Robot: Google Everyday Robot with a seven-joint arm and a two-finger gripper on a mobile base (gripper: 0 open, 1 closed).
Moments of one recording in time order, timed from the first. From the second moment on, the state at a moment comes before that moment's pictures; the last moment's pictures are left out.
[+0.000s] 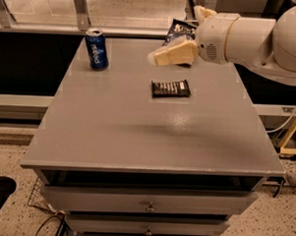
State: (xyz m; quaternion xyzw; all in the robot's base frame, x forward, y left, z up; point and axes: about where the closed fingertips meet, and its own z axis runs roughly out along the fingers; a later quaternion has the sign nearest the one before) arm 0.624 -0.073 1.017 -0.40 0.66 0.17 0.61
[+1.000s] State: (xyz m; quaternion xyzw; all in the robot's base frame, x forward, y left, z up) arm 0.736 0.009 1.001 -0.35 0.64 0.17 0.66
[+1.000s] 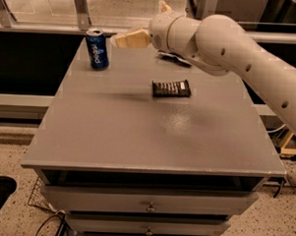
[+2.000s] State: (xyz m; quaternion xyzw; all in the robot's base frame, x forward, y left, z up) arm 0.791 0.105 0.942 -0.36 0.67 0.24 0.61
